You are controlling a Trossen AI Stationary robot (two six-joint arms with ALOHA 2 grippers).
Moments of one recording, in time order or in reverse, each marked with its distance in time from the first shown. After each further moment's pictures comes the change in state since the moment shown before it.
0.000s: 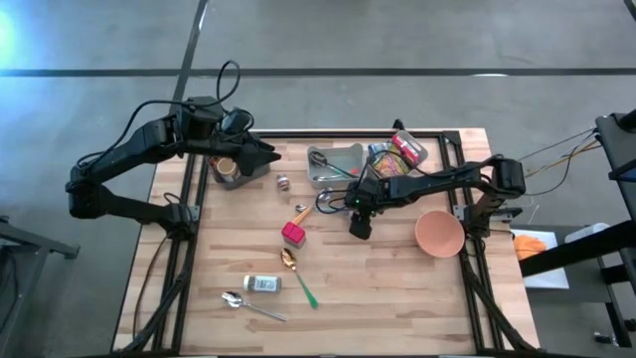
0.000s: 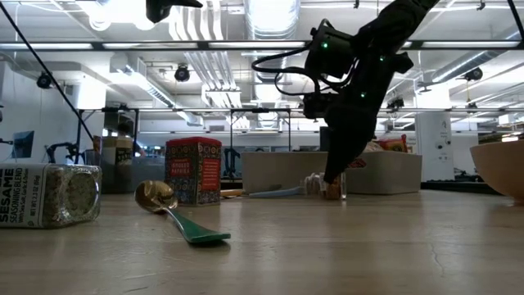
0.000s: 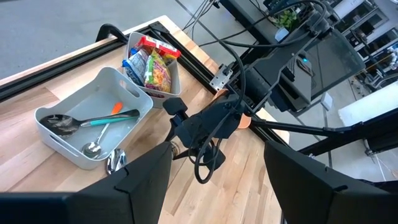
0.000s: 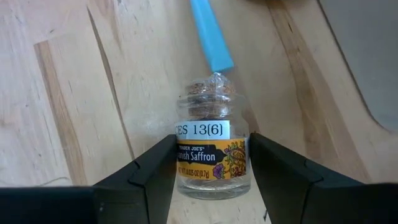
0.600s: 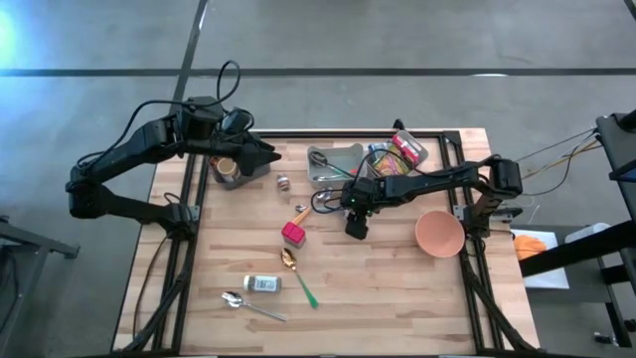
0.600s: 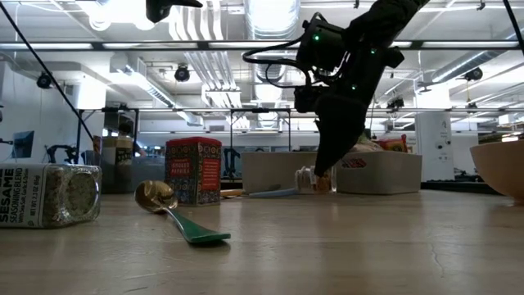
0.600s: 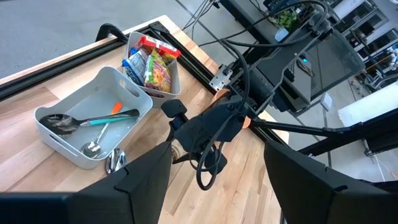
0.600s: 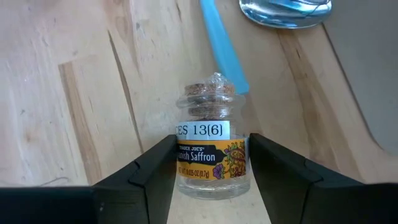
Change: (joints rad) left arm 0.000 0.000 0.000 0.000 0.000 -0.004; right arm 0.001 0.005 0.077 -0.027 -0.004 -0.008
